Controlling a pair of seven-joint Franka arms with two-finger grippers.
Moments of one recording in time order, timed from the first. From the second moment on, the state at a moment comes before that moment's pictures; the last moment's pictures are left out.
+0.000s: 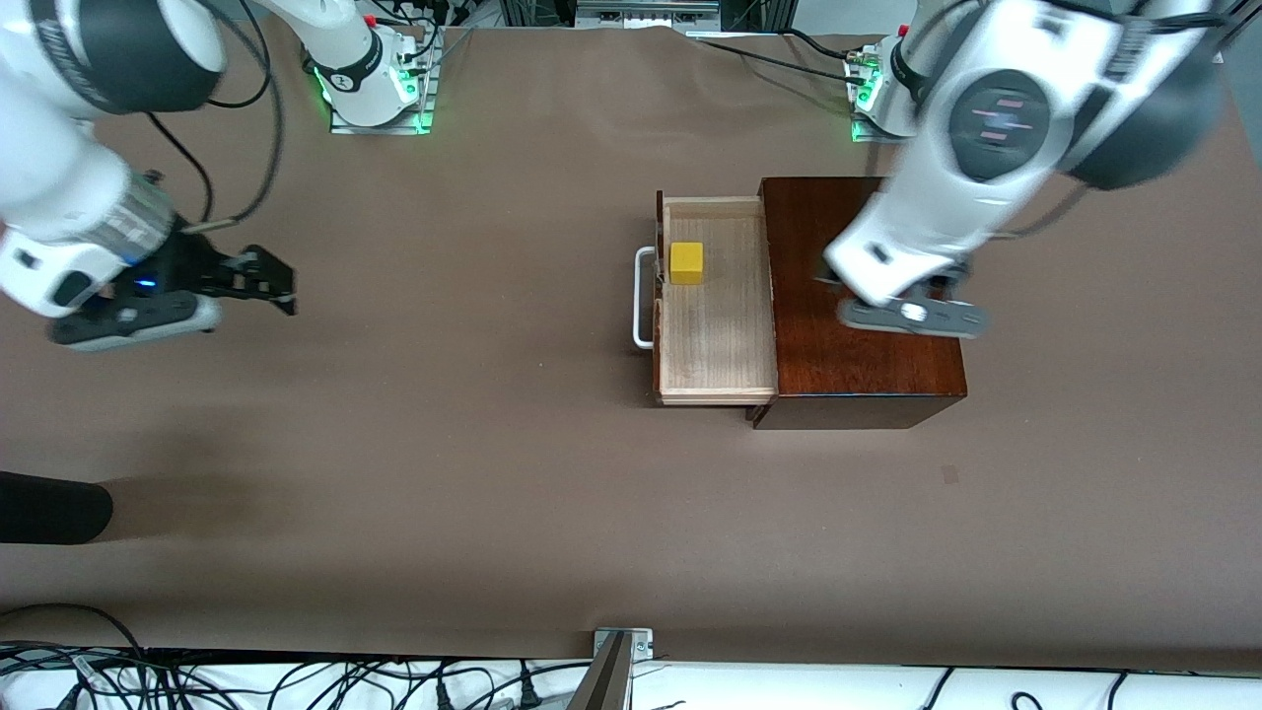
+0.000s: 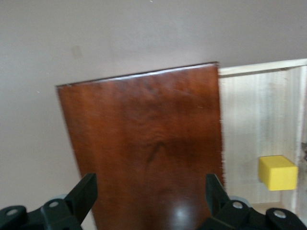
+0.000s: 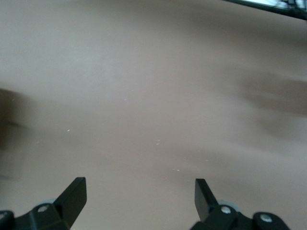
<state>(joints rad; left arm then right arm) -0.08 0.31 -0.35 -1.36 0.15 1.47 -0.31 0.34 0.16 -0.15 -1.57 0.06 1.80 -0.07</state>
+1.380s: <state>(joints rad) -0.05 0.01 0.03 -1.69 0.05 1.72 0.07 0.96 0.60 0.08 -1.40 -0.15 2.14 -0.15</state>
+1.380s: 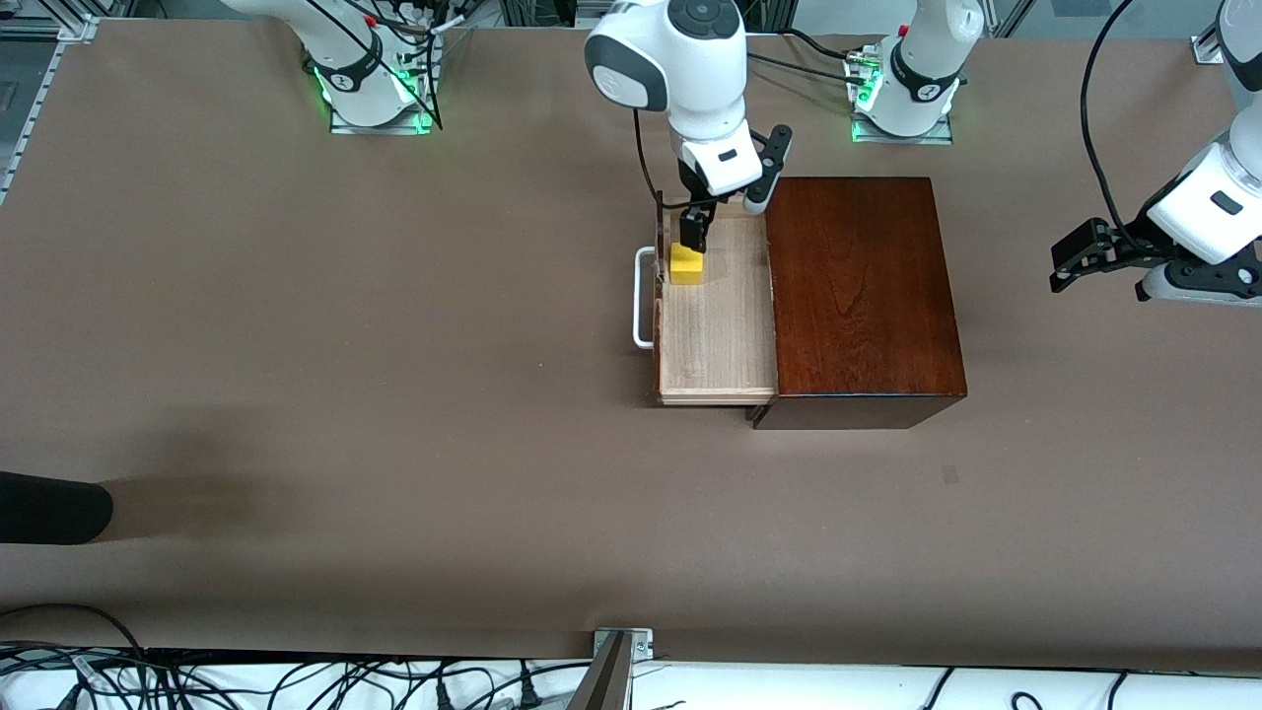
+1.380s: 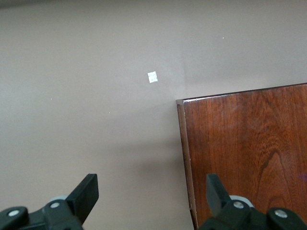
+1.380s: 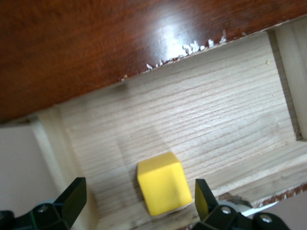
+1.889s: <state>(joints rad) -0.05 0.01 0.03 -1.69 0.05 1.70 0.07 0.96 0.62 0.07 -1.39 -0.18 2.09 -0.32</state>
